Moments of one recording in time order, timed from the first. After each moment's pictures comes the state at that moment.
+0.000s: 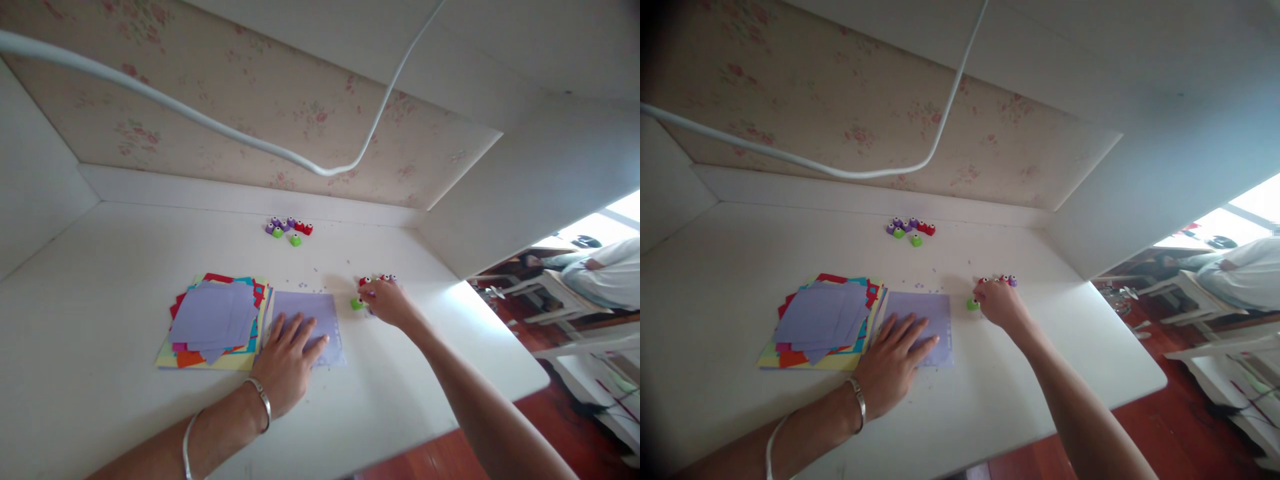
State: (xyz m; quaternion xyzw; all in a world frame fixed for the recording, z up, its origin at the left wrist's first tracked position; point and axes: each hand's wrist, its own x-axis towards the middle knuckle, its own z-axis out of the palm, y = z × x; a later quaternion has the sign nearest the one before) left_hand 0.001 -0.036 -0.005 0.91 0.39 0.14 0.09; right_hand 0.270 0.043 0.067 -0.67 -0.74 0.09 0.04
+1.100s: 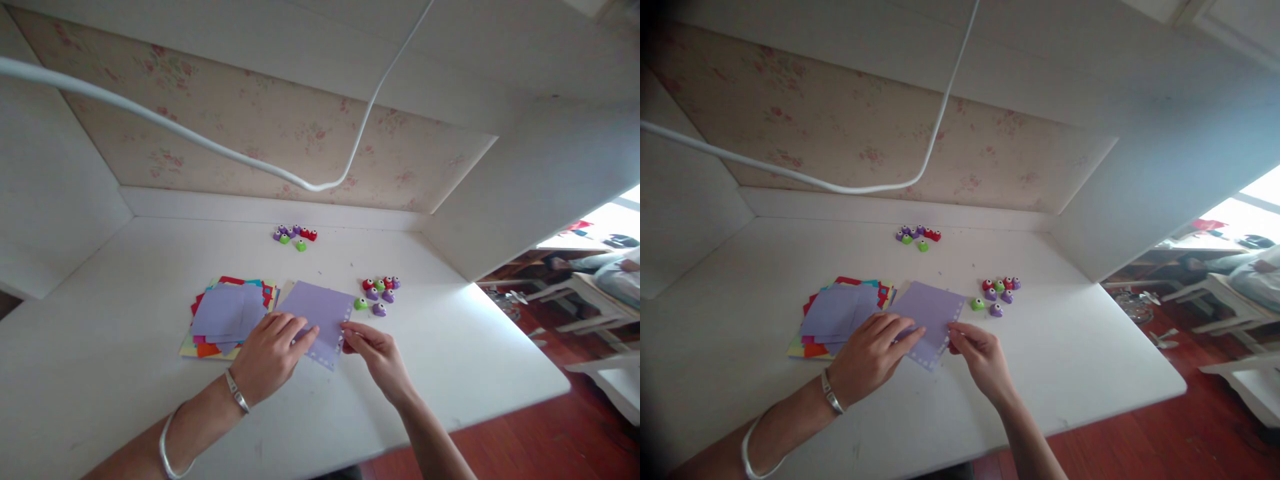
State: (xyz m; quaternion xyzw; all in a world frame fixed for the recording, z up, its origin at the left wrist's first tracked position) left_hand -0.033 -0.032 0.050 0.91 0.30 0.28 -0.07; right_hand 0.206 -0.063 0.038 -0.57 -0.48 0.50 0.45
